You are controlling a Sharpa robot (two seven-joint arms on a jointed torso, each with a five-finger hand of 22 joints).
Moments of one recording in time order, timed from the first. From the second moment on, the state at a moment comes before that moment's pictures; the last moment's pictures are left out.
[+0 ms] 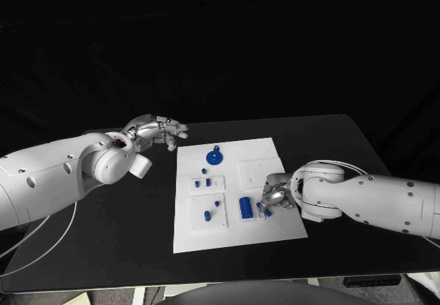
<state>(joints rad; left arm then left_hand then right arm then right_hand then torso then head) 1.27 -0.74 -0.11 1.27 -0.25 -0.07 0.16 0.99 -0.06 0.45 -0.23 0.06 0.84 0.18 0.26 0.47 1.19 0.08 0.16 0.15 1.12 -0.02 1.01 0.46 0.03 0.91 -0.11 0.91 1.21 1.11 -0.88 -0.13 1.62 -1.19 0.04 -0.56 0.81 -0.06 0.78 -0.24 0.16 1.07 0.08 0.26 0.64 1.22 -0.03 1.06 1.11 1.33 -0.13 1.19 1.09 0.23 1.27 -0.04 1.00 1.29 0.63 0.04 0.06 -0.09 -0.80</state>
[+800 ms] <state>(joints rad) 1.27 -0.74 -0.11 1.28 -0.25 -0.06 0.15 0.99 -0.06 0.46 -0.23 0.06 0.84 0.18 0.26 0.47 1.19 0.08 0.16 0.15 1.12 -0.02 1.01 0.46 0.03 0.91 -0.11 0.91 1.22 1.11 -0.88 -0.14 1.62 -1.19 0.05 -0.56 0.73 -0.09 0.79 -0.18 0.06 1.07 0.07 0.26 0.63 1.23 -0.04 1.06 1.11 1.33 -0.13 1.19 1.09 0.23 1.27 -0.04 1.00 1.29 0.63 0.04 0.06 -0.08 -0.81</state>
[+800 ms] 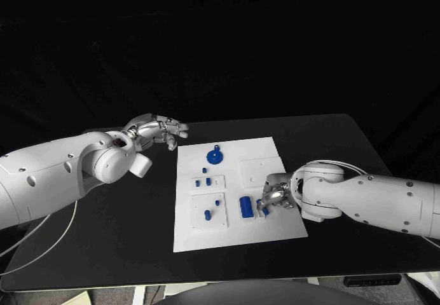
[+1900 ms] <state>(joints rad) 1.27 -0.74 -0.11 1.27 -0.25 -0.06 0.15 0.99 -0.06 0.46 -0.23 0.06 0.84 0.18 0.26 0.47 1.19 0.08 0.16 0.15 1.12 -0.02 1.01 0.46 0.03 0.91 -0.11 0.91 1.22 1.11 -0.90 -0.14 1.64 -1.19 0.06 -0.55 0.66 -0.15 0.79 -0.13 0.06 1.07 0.07 0.26 0.63 1.23 -0.04 1.06 1.11 1.33 -0.13 1.19 1.09 0.23 1.28 -0.04 1.00 1.29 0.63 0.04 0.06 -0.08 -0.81</state>
